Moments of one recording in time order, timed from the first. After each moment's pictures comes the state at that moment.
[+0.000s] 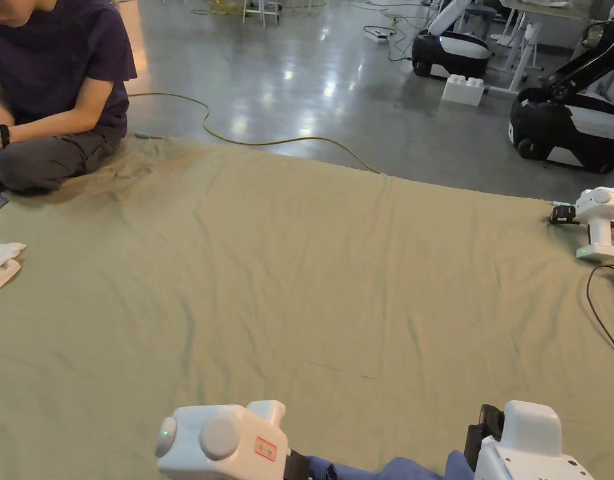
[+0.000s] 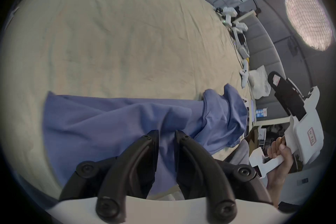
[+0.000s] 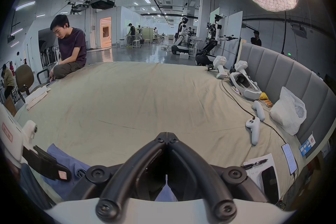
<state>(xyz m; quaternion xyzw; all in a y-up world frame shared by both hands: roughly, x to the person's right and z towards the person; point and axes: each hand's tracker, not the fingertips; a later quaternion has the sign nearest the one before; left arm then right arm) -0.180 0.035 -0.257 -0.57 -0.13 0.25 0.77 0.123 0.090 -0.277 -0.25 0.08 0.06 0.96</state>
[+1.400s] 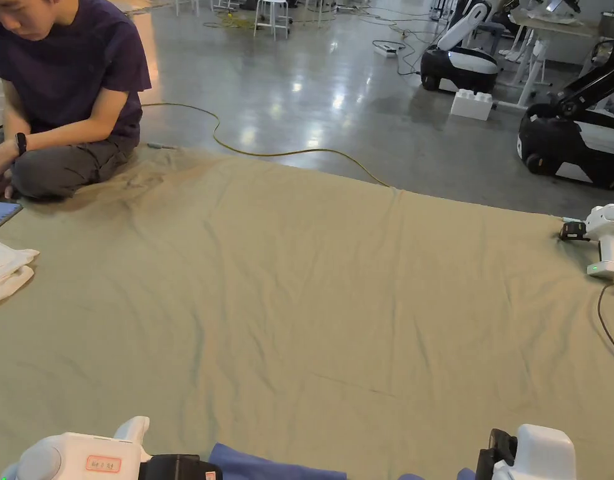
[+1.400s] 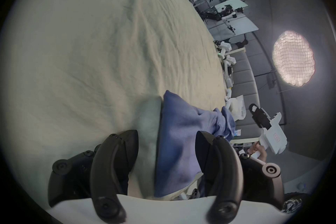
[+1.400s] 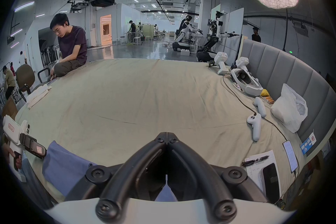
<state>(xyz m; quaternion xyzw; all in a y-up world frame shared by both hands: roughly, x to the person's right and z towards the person) -0.348 -0.004 -0.189 -0.48 -0.15 0.42 0.76 0.118 0.111 -0.263 -0.27 0.08 0.05 0.96</state>
